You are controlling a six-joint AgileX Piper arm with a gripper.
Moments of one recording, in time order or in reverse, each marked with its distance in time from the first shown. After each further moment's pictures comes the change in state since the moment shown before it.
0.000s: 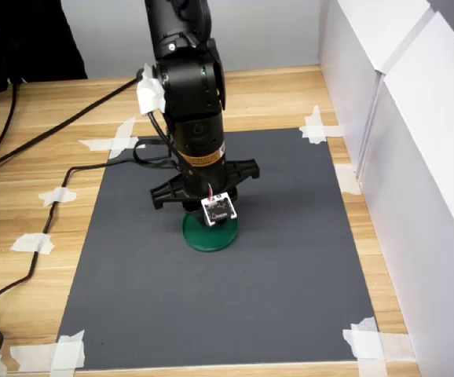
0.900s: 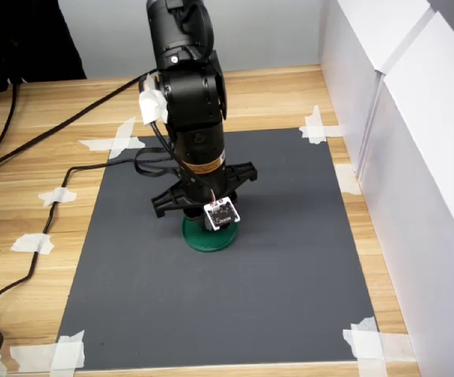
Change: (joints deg) arm -0.1 1.0 0.0 -0.6 -0.7 -5.4
